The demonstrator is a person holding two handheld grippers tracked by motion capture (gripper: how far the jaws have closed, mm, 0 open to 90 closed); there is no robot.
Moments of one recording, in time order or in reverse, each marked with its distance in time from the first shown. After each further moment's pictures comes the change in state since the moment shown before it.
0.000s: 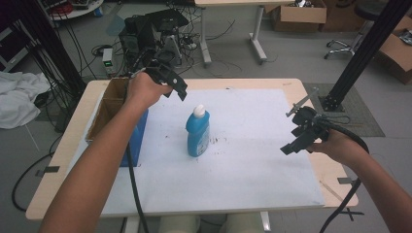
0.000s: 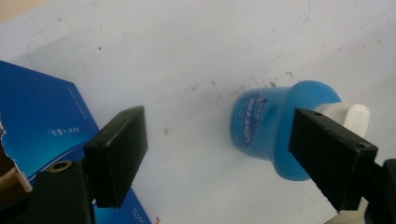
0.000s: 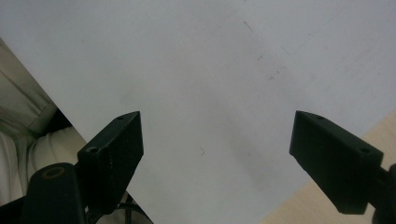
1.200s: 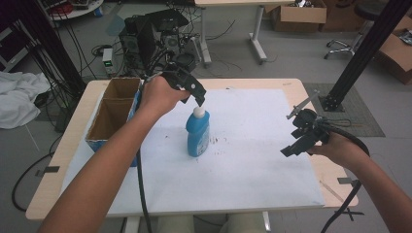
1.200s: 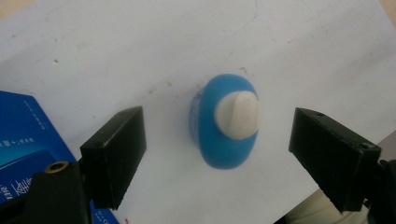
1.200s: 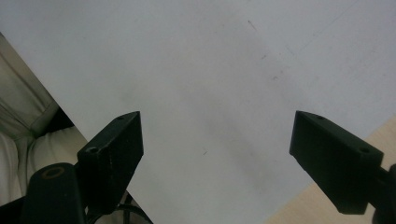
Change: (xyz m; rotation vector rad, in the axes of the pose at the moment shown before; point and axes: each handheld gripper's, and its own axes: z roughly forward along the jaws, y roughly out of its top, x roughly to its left) left arm -0.054 -0.005 -0.010 -0.012 -0.043 0.084; right arm 0.003 -0.005 0.002 -0.010 0.003 -0.013
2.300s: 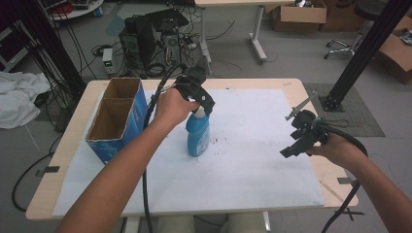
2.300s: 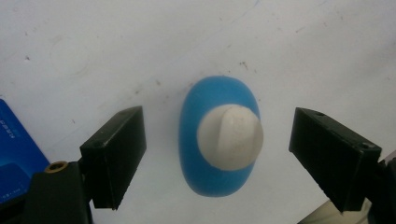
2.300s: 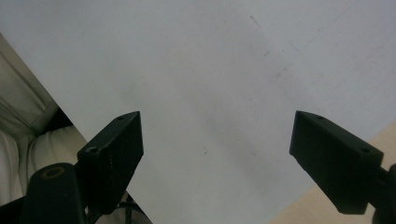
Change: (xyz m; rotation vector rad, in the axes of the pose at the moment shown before) left arm -0.015 0.004 0.043 0.048 0.016 0.017; right arm -0.002 -0.001 0.006 0.011 0.010 0.005
